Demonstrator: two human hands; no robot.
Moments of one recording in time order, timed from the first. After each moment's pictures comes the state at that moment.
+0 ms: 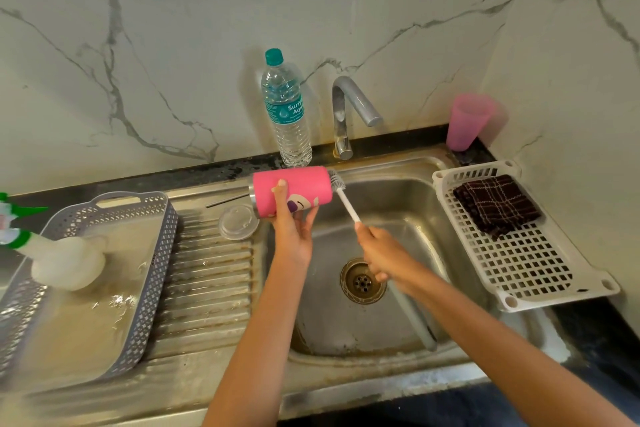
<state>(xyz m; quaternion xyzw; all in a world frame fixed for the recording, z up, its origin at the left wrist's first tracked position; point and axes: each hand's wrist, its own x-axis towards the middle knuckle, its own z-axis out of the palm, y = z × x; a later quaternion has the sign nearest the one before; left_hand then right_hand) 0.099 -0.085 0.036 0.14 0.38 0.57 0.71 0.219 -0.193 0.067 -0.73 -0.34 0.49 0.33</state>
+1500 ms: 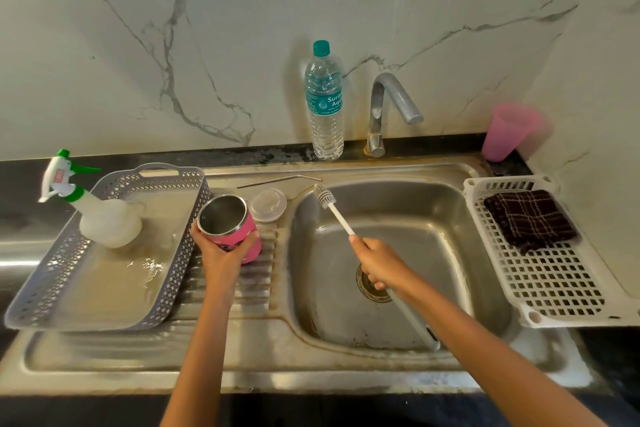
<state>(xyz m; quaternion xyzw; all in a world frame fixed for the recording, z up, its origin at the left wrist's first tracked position) -0.070 -0.115 0.007 0.46 0.61 0.51 0.39 0.190 -0.185 0.031 -0.71 -0.43 0.49 0.26</state>
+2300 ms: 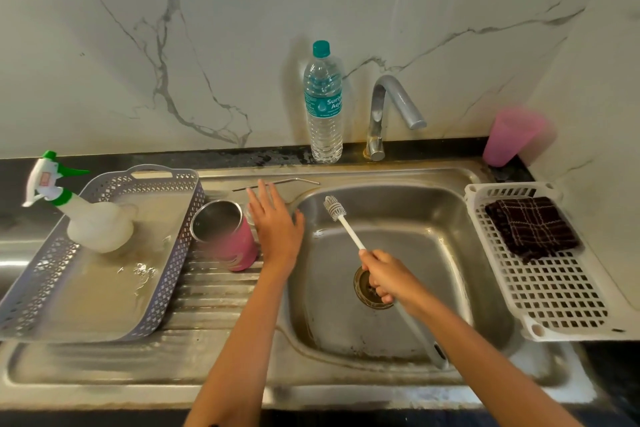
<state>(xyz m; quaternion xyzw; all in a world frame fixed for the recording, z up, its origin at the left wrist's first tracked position) 0.029 -0.059 -0.015 0.72 0.67 0.19 0.03 0.203 -0.191 0.021 -0.72 -0.37 0.52 0.27</state>
